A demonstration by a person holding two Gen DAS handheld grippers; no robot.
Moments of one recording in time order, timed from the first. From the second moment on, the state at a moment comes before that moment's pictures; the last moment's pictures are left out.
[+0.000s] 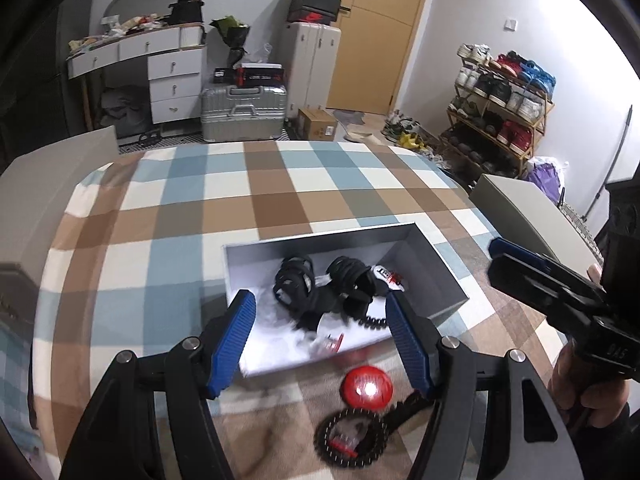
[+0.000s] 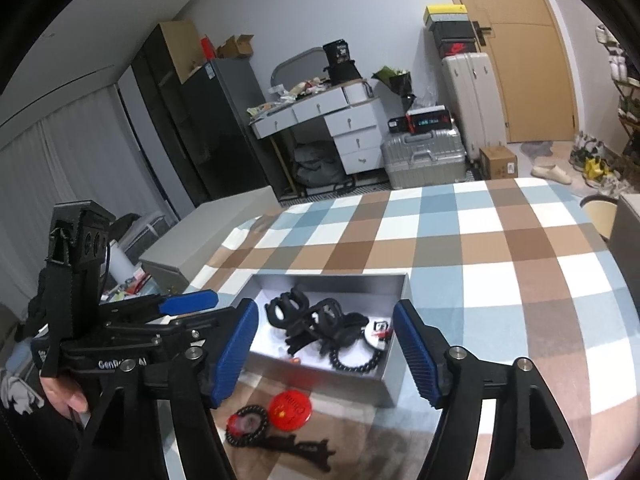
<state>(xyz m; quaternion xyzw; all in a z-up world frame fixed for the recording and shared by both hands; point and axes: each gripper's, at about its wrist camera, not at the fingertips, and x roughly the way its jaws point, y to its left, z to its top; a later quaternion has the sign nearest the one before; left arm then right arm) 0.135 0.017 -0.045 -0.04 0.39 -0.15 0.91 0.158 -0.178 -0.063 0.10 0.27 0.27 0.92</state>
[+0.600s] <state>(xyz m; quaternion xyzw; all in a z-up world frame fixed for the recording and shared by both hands) 0.086 0.029 -0.090 -0.07 0.44 -0.16 0.88 0.107 -0.174 -0.095 0.09 0.30 0.26 0.91</state>
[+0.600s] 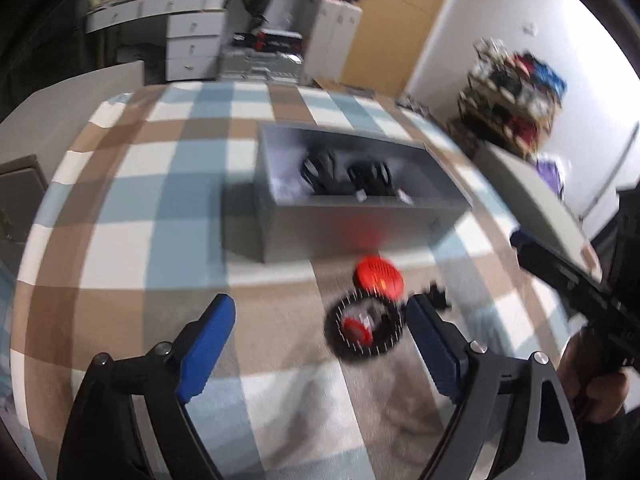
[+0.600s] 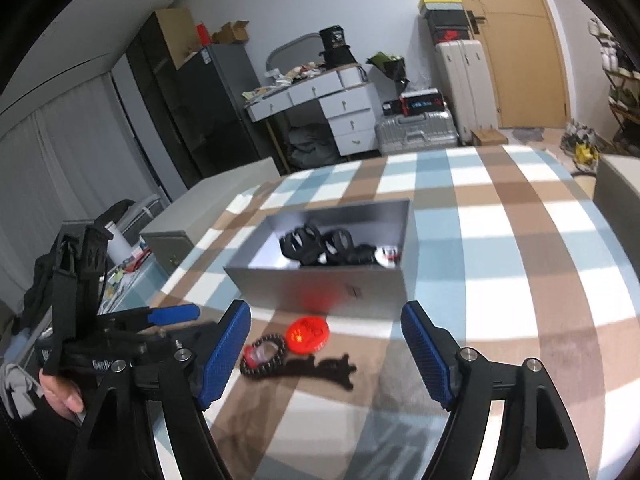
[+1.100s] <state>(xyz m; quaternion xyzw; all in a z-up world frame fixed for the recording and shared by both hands) 0.091 0.005 -0.107 -0.04 0.48 -0.23 0.85 0.092 -0.177 -0.131 0.09 0.35 0.24 0.90</state>
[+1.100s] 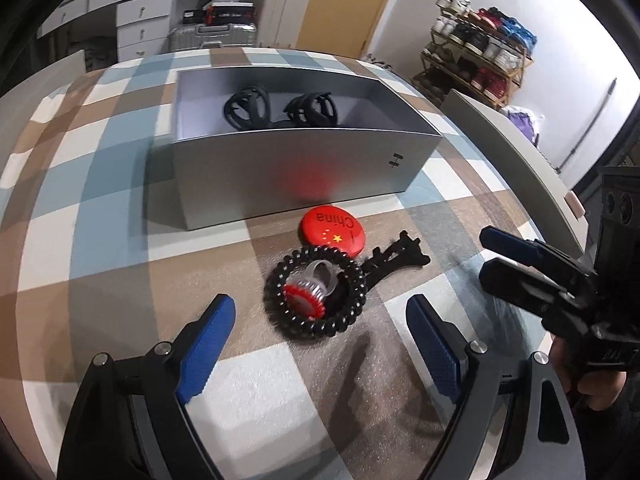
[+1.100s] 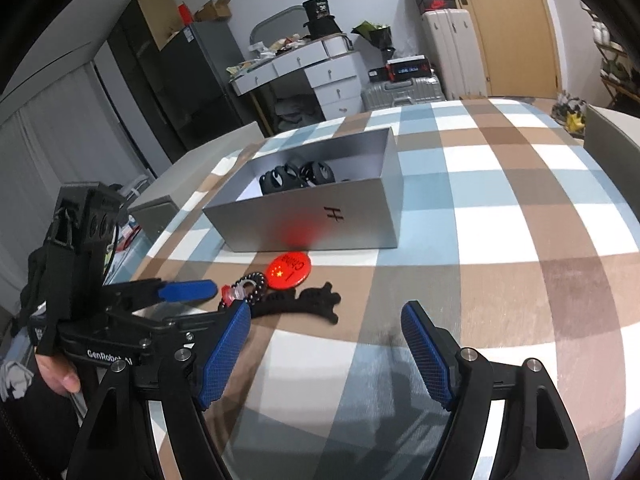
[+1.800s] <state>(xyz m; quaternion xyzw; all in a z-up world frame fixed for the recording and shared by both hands) 0.100 -0.004 -0.108 0.03 0.48 -0.28 0.83 0.090 -0.181 -0.135 0.09 0.35 0.25 0.90</state>
